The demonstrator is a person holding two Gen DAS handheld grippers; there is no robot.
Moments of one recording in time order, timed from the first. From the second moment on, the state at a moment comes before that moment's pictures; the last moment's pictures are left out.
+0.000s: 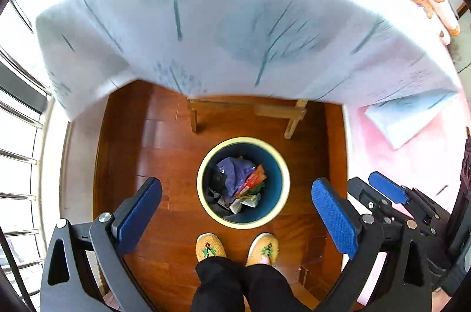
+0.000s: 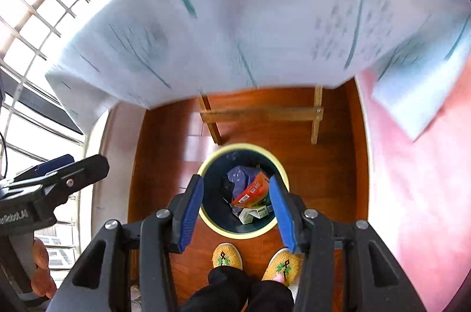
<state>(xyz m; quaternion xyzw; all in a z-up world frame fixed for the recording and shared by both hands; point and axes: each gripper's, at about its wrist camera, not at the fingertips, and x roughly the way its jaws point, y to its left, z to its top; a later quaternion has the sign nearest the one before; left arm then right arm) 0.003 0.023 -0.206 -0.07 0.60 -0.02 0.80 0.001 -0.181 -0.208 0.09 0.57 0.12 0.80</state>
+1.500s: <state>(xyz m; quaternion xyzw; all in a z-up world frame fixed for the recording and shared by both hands) 0.009 0.001 0.067 0.01 0.47 -0.03 0.88 0.012 -0.184 0.059 0.09 0.46 0.07 0.88</state>
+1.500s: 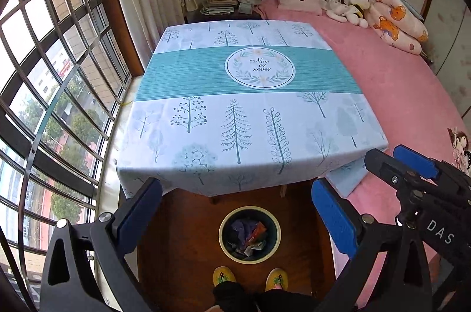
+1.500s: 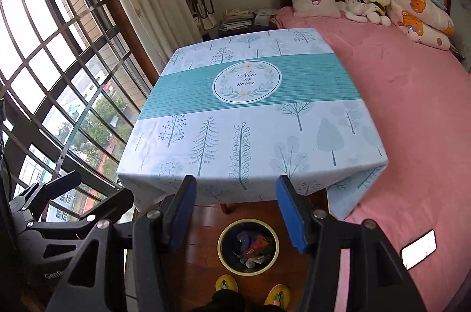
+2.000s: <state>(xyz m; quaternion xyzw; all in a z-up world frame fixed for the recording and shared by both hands) 0.018 0.015 0.067 0.02 0.47 -0.05 0.88 0.013 -0.171 0.061 0.08 0.45 0.04 0.89</state>
